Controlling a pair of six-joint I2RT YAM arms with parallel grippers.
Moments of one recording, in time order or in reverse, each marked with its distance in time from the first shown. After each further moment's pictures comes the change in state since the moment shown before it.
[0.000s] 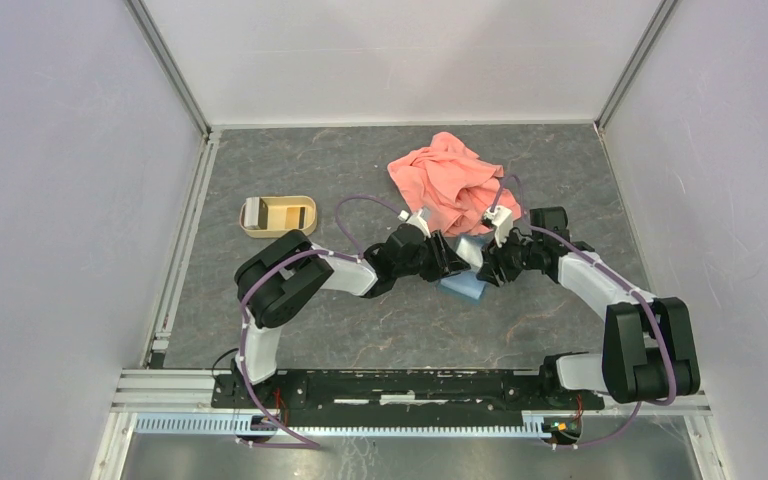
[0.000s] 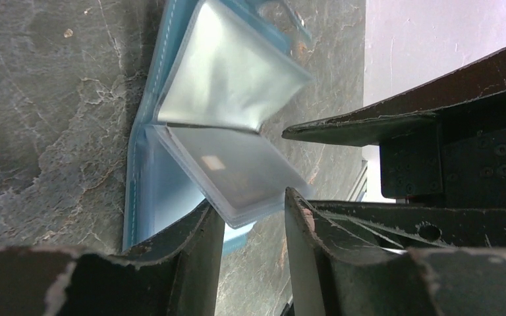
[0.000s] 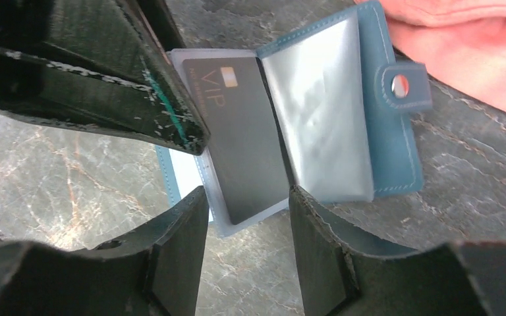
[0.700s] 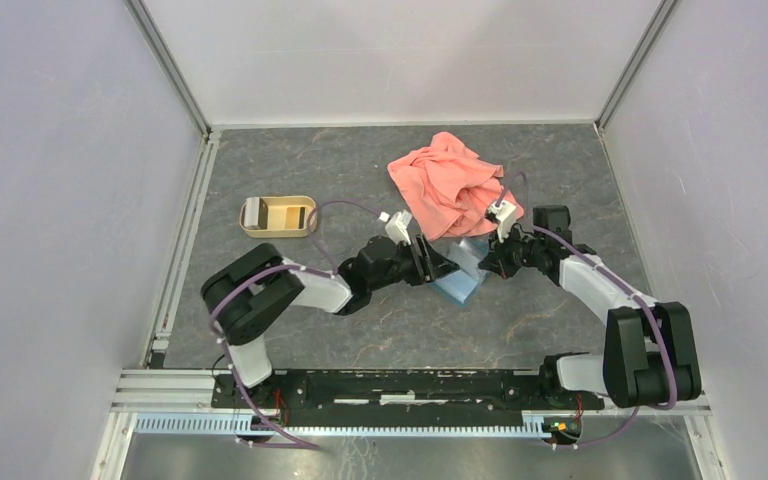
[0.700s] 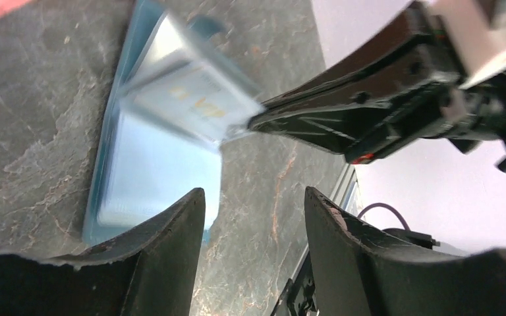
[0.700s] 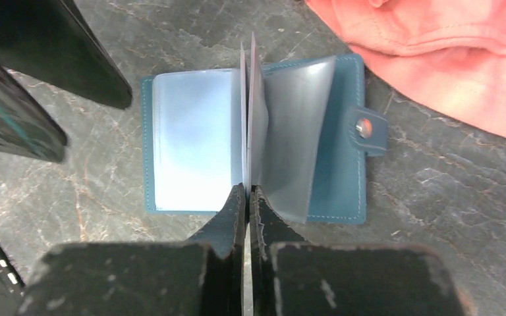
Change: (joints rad) left arm 0.000 -0.150 -0.227 0.222 -0.035 0.076; right arm -0.006 -0.019 -0.015 0.095 0.008 0.078
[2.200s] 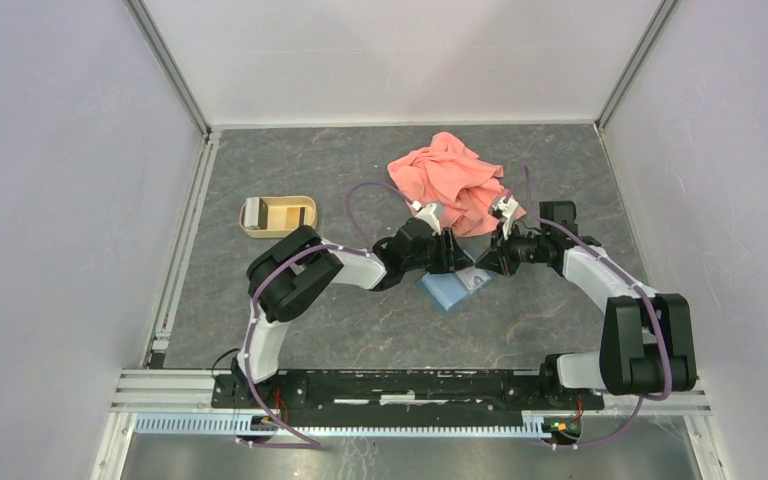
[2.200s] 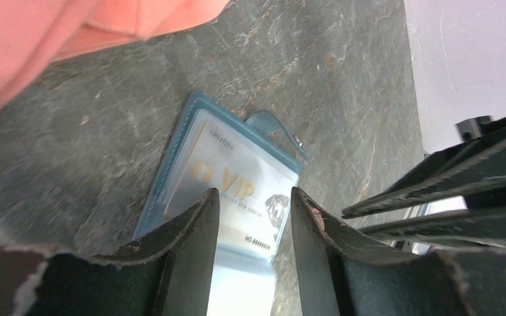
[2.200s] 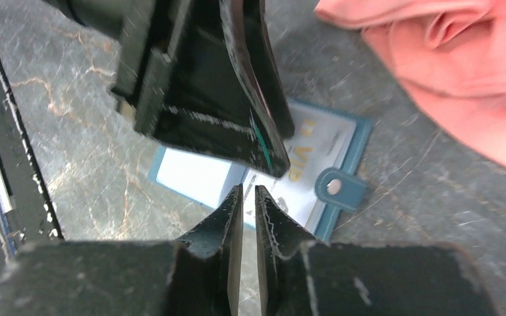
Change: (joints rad) left arm 0.008 0.240 0.344 -0.259 0.008 0.172; right arm -0.059 0.028 0.055 -0.070 -0.243 -0.089
